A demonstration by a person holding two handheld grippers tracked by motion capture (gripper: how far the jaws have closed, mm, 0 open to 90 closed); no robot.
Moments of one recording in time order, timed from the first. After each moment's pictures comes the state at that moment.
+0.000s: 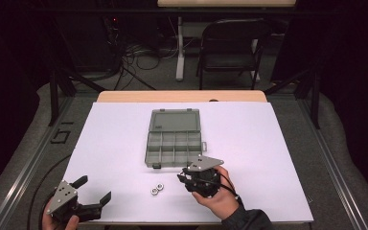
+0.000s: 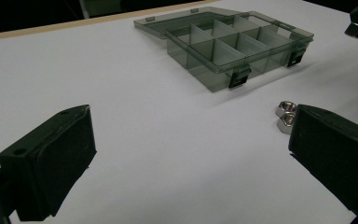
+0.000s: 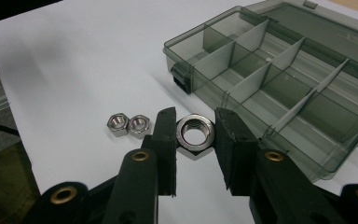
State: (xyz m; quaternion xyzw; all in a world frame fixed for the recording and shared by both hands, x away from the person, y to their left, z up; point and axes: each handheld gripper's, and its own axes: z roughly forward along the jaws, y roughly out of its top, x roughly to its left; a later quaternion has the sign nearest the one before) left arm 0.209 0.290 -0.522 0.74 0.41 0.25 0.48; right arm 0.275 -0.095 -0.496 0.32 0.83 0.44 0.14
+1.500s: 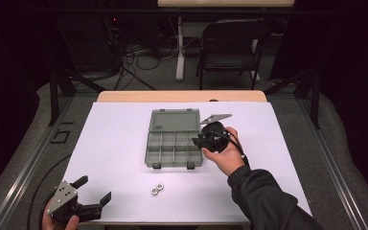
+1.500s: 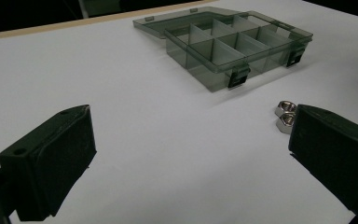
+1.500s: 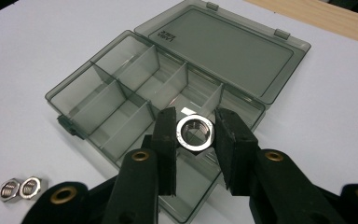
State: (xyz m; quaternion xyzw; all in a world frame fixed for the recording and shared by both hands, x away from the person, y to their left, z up) left arm 0.208 0.291 -0.522 0.74 0.41 0.24 0.47; right arm 0.376 -0.123 -0.457 0.42 0.81 0.38 0.15
